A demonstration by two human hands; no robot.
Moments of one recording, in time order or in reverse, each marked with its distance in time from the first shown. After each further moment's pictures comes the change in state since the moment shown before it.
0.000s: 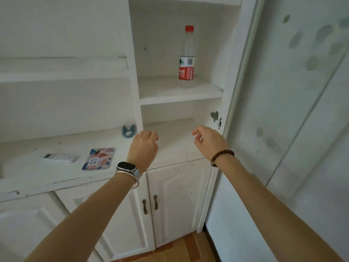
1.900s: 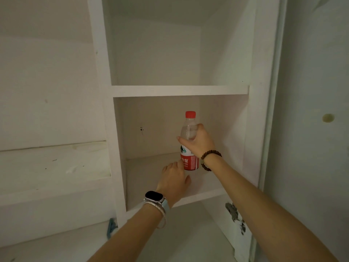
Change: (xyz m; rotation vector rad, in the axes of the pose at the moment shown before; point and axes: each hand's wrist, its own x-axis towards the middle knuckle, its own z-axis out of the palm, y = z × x) left_hand 0.275 -0.001 0.065 -0.025 -0.105 0.032; right_hand 0.331 -0.017 -0.061 0.464 0.331 0.036
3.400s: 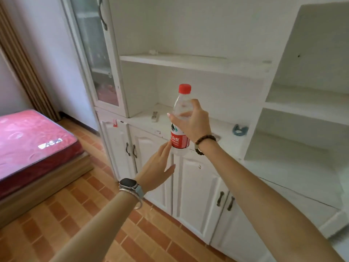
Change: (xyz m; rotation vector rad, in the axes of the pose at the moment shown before) left_hand -0.519 0.044 -0.182 0.045 0.017 -0.696; right_hand -0.429 -0.204 0.085 0.519 -0.664 -0.370
